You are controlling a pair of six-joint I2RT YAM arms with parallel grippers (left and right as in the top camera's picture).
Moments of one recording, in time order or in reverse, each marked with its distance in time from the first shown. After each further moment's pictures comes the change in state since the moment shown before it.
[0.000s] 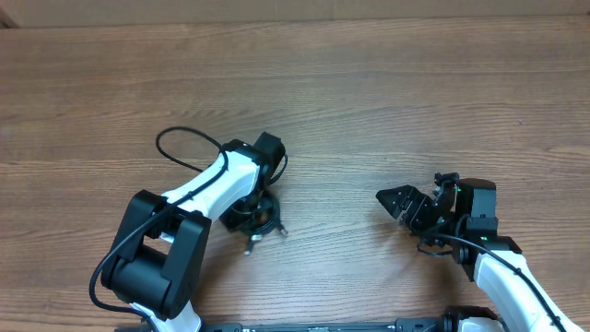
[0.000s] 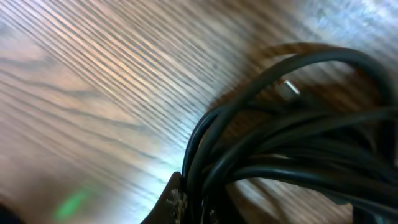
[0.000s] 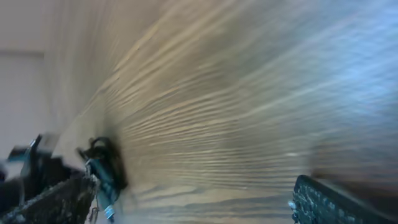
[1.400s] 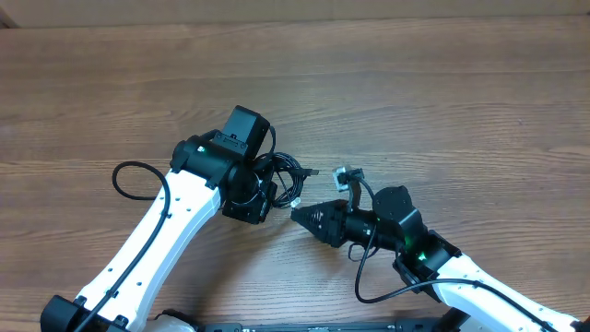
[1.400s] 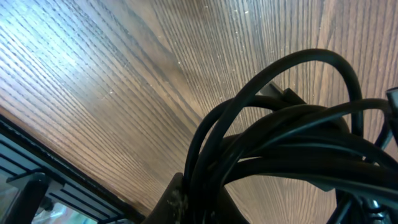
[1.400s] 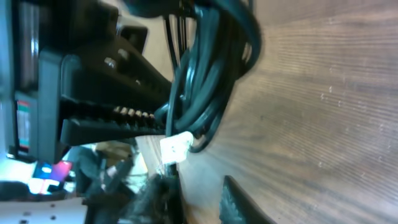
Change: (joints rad) left arm 0.010 -0.370 0.136 -0.095 0.432 -0.663; right arm 0.723 0.008 0.047 0.563 0.116 0.262
